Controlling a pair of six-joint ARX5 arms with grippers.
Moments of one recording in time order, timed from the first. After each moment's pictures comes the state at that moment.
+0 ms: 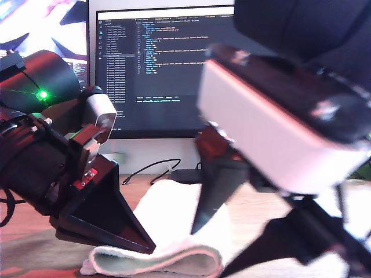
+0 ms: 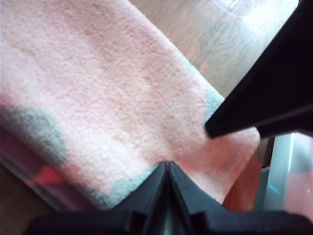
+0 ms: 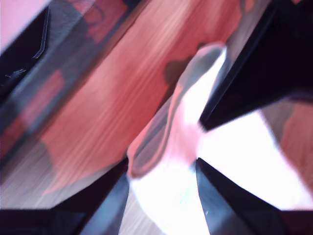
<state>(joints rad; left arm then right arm) -0.63 1.59 0.51 0.18 0.67 -0.05 1.00 1.42 0.52 0.04 0.00 -1.37</state>
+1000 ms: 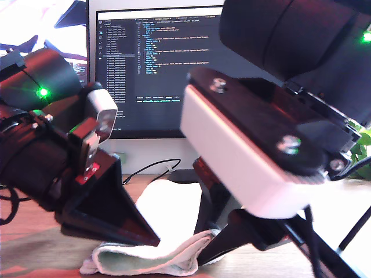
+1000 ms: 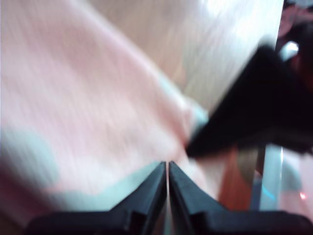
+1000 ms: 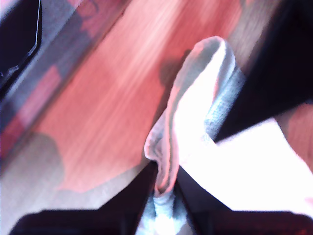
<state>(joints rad) -0.63 1.59 0.51 0.28 0.70 -0.05 1.03 1.46 0.51 0.07 0.04 -1.29</state>
